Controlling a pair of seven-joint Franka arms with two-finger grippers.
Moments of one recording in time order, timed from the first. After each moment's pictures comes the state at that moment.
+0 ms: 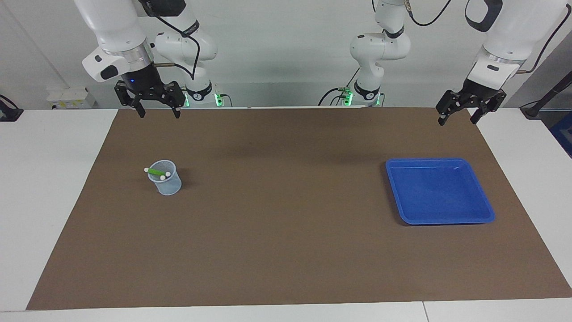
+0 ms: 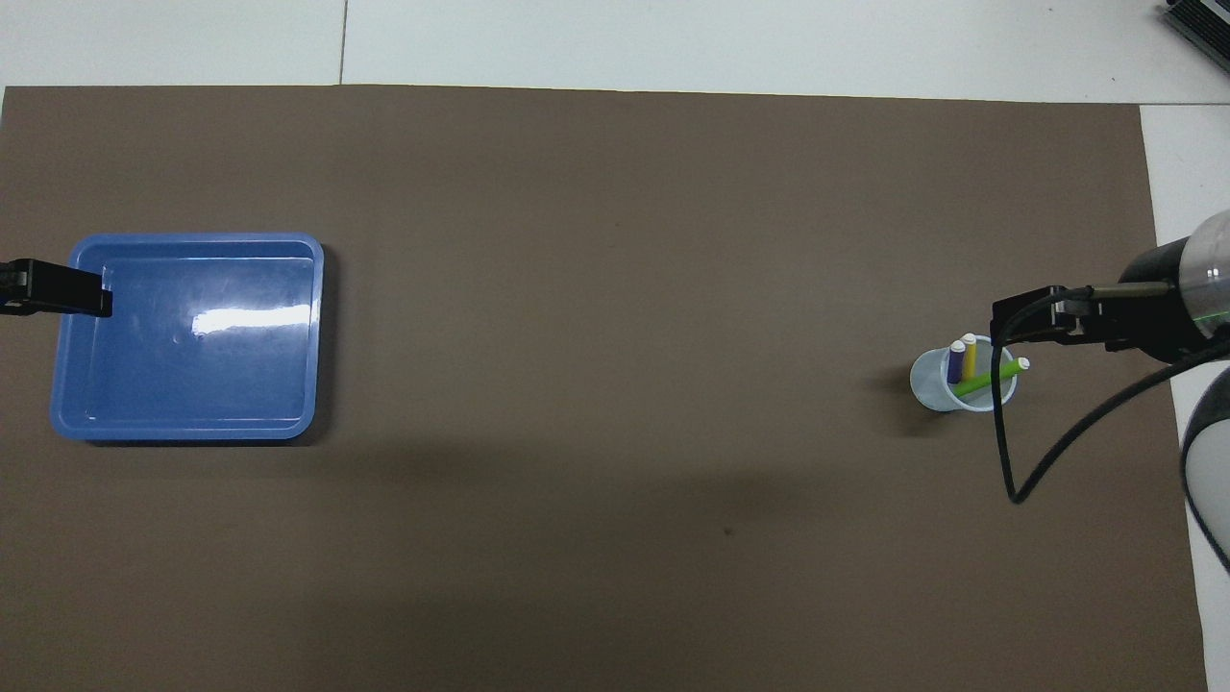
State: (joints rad) left arm -0.06 -0.06 0.05 -1.64 0.01 1.65 0.03; right arm -0.12 -0.06 0.21 -1.62 0.01 1.56 0.15
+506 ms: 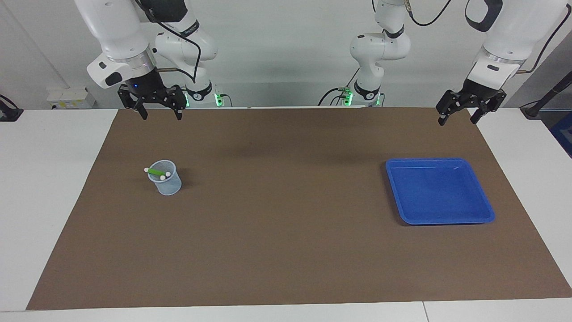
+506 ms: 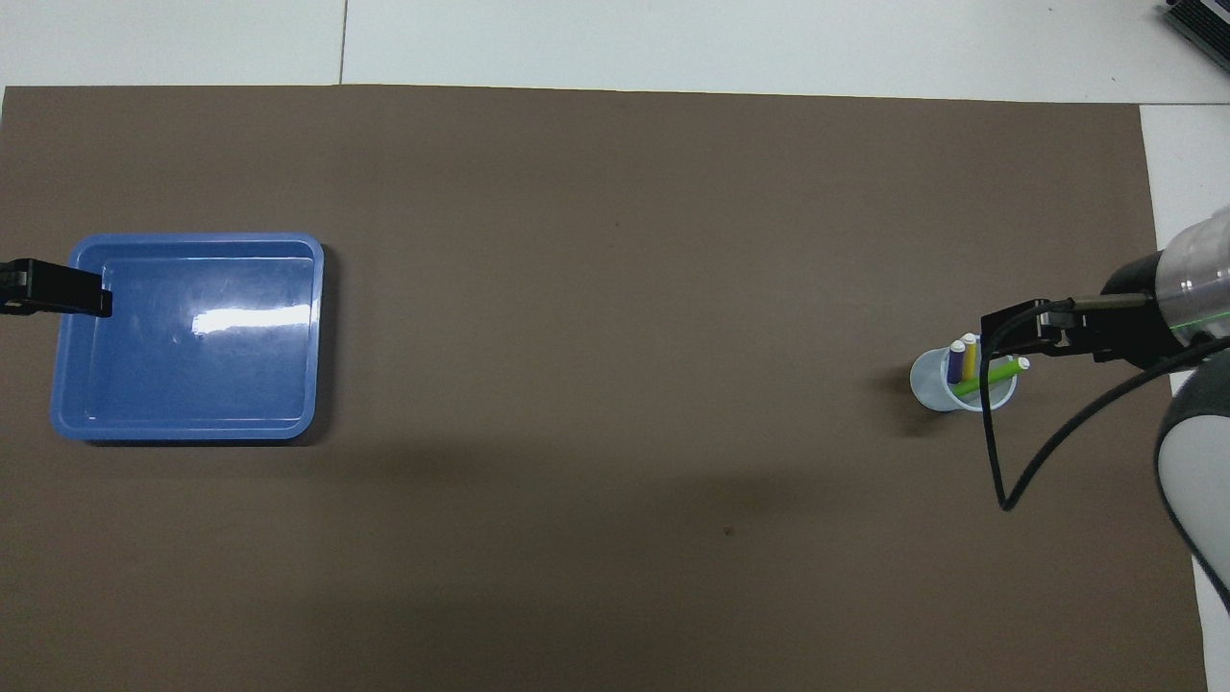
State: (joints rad) left arm -0.06 -0.06 0.05 -1.64 0.01 1.65 0.03; right arm -0.12 -0.07 0.21 -1.66 0.01 1.56 0.11
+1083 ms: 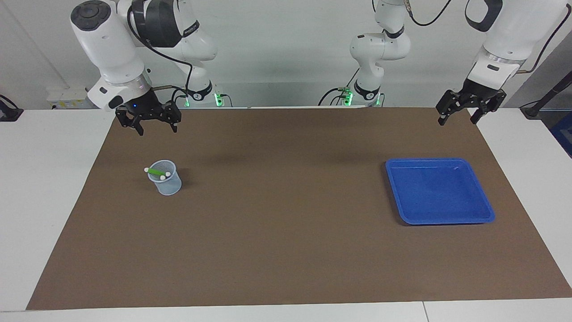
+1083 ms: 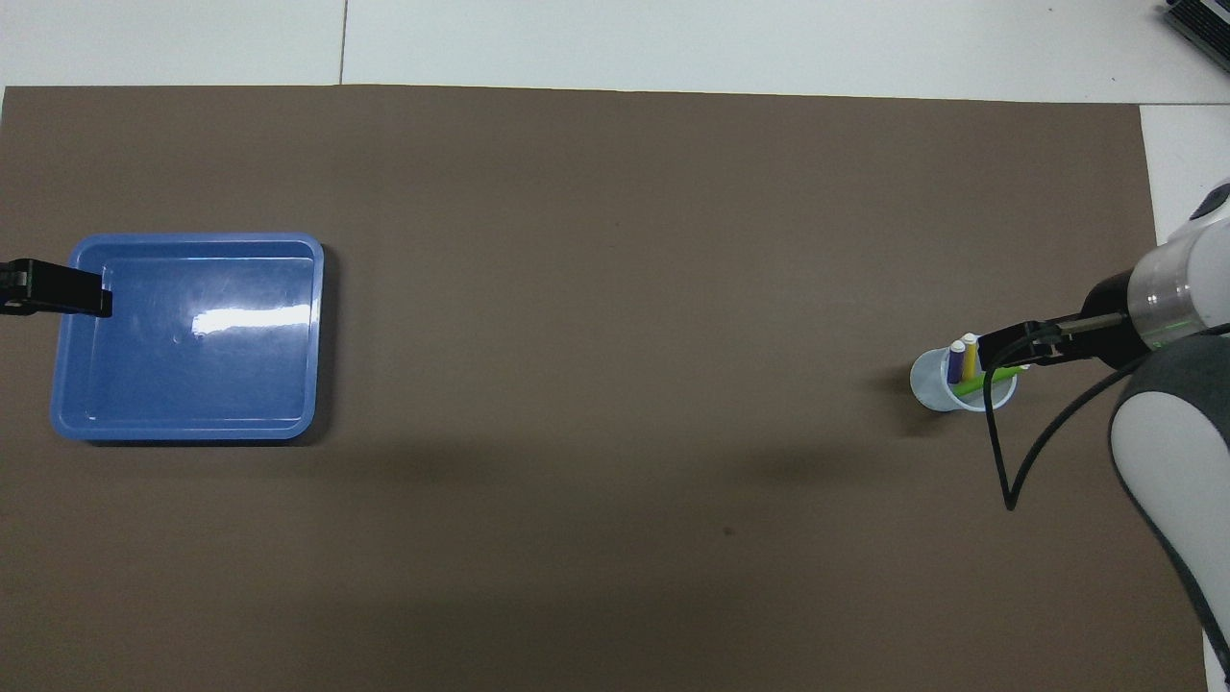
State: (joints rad) left arm -0.06 -0.06 0.05 -1.64 0.01 1.65 0.03; right arm -0.16 -0.07 0.20 -1.83 -0.01 1.71 -0.08
